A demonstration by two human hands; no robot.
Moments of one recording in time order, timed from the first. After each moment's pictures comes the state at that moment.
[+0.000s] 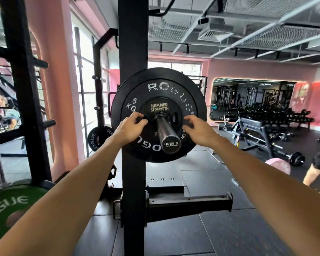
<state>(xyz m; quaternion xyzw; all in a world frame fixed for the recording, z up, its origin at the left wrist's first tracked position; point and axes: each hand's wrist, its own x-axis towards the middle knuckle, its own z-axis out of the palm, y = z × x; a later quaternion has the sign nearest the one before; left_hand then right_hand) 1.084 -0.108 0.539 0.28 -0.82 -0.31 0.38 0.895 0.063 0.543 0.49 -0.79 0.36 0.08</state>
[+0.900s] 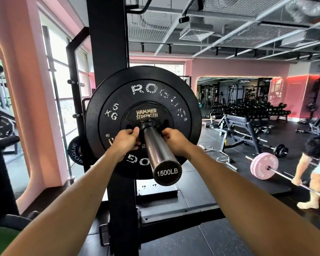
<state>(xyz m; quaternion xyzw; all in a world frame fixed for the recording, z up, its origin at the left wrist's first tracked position) 0.985 -0.175 0.517 0.25 -0.74 -0.51 0.36 0.855 -0.040 0.522 0.47 -0.80 0.37 -0.01</state>
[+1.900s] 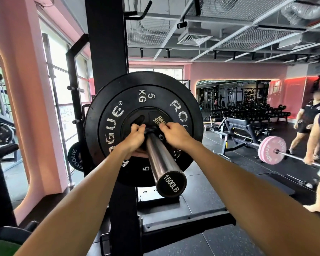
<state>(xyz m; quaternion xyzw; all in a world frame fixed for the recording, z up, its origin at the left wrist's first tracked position) 0.972 -0.156 0.550 0.26 -0.76 -0.54 0.27 0.864 -0.042 0.560 0.43 -0.79 0.43 0.03</state>
